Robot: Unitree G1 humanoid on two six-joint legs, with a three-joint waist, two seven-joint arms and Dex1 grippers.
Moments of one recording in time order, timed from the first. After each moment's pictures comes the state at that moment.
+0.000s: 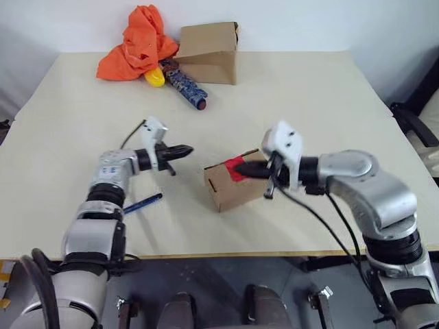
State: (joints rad) left arm -1.01 0.48 0.06 1.07 -0.20 0.09 -1.04; right arm -0.71 -0.58 0.08 -0.37 0.38 0.89 0.86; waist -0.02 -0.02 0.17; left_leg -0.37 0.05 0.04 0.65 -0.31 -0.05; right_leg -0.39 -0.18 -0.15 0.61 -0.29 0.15
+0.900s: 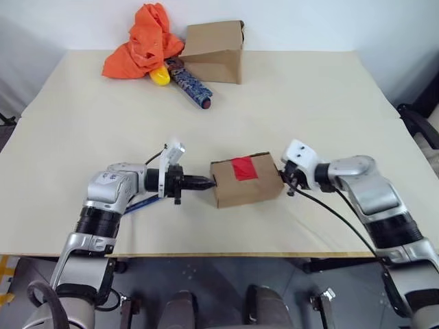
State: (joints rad) left arm -0.78 0.44 -0.05 0.38 -0.39 0.73 -1.10; right arm -0.59 -0.76 0.20 -0.05 0.11 0.70 1.02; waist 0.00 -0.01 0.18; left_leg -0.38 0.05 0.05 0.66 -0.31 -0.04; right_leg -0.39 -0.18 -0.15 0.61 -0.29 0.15
